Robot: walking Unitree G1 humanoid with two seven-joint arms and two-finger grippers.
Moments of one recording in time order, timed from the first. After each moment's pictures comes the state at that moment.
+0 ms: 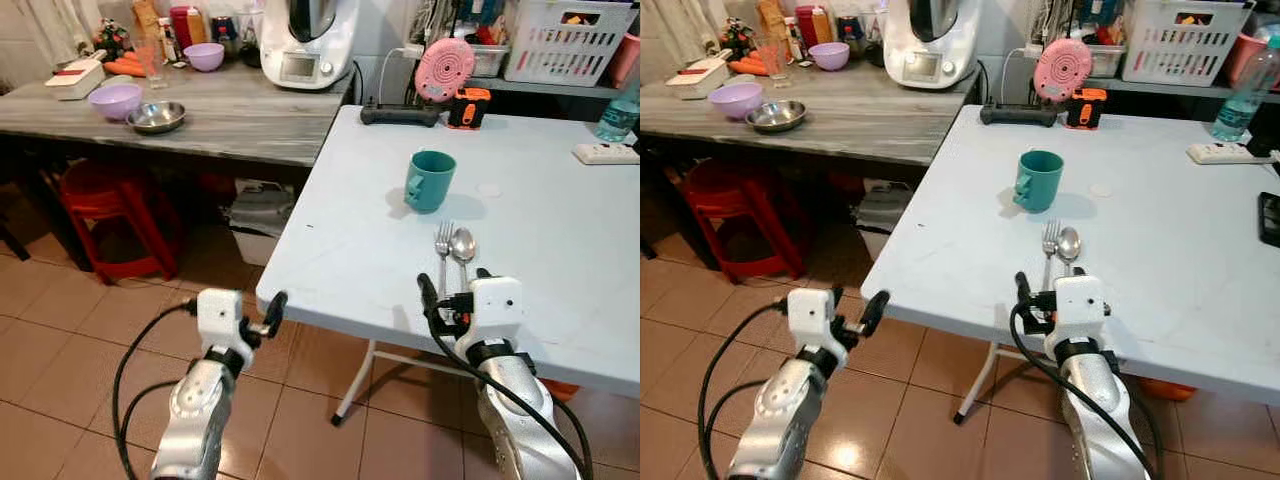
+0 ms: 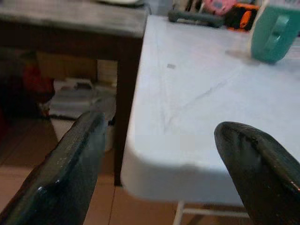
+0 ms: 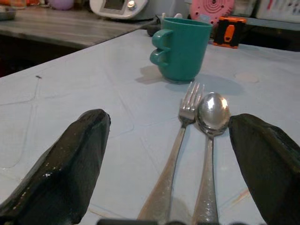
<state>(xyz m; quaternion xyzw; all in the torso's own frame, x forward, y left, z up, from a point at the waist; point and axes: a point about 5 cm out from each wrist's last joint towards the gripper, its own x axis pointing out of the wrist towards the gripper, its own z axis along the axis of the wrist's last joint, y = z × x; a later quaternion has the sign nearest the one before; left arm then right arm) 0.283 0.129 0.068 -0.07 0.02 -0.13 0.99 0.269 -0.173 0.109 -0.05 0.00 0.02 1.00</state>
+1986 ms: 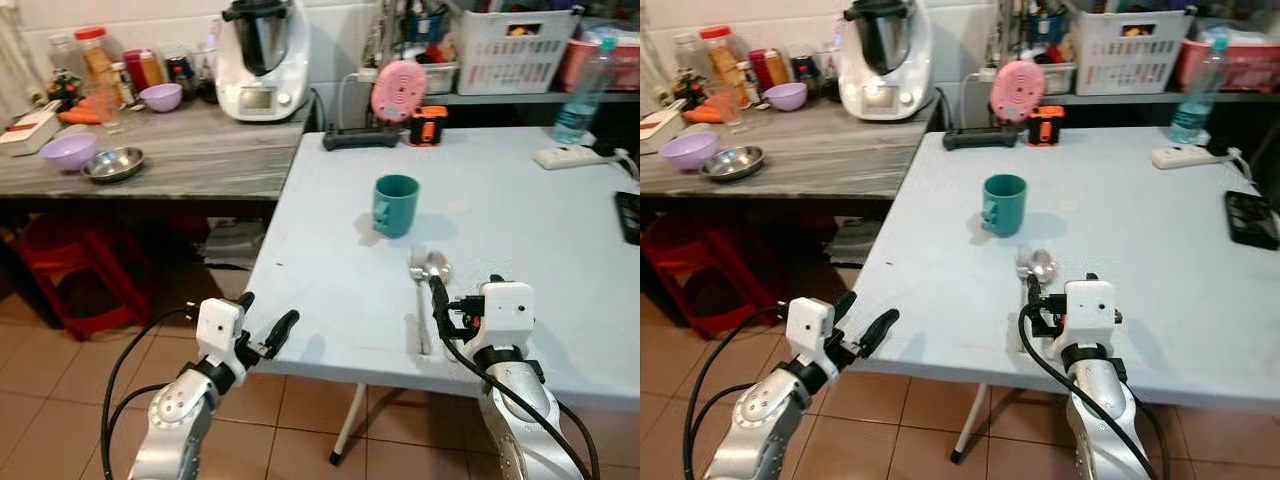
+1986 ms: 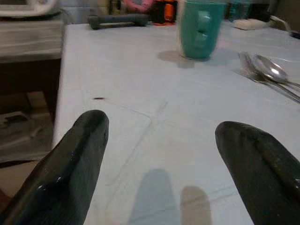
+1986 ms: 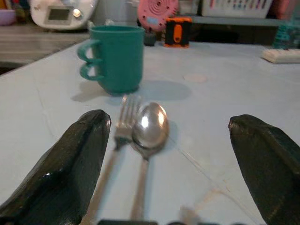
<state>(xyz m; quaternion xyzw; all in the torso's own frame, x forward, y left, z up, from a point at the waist) 0.265 0.142 0.061 -0.04 0.03 -0.25 0.97 0.265 -0.178 0.108 -0.04 0.01 -0.01 1.00</state>
